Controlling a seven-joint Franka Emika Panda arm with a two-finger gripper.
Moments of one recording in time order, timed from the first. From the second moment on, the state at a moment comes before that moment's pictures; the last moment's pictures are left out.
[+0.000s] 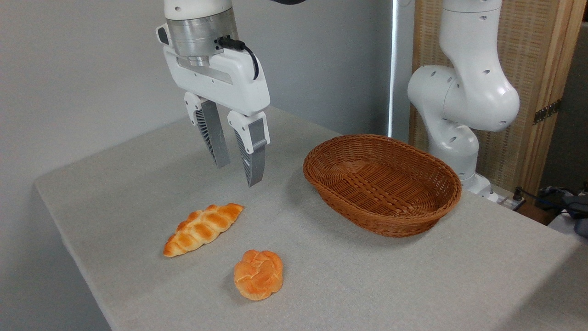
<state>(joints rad) -0.03 -0.02 -0.06 -1.69 -0.01 1.67 0.63</state>
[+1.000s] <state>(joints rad) -0.03 -0.02 -0.09 -1.79 -0.01 1.84 0.63</state>
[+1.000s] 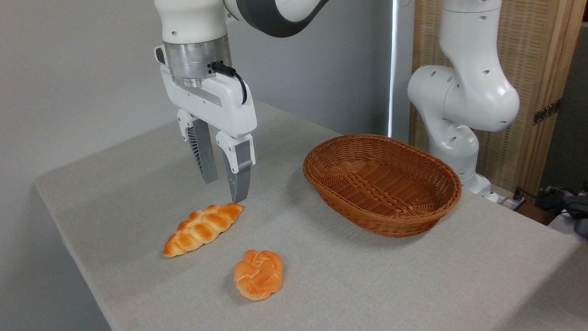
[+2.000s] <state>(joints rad) -0.04 0.01 -0.18 -1.98 -0.06 2.19 0.63</state>
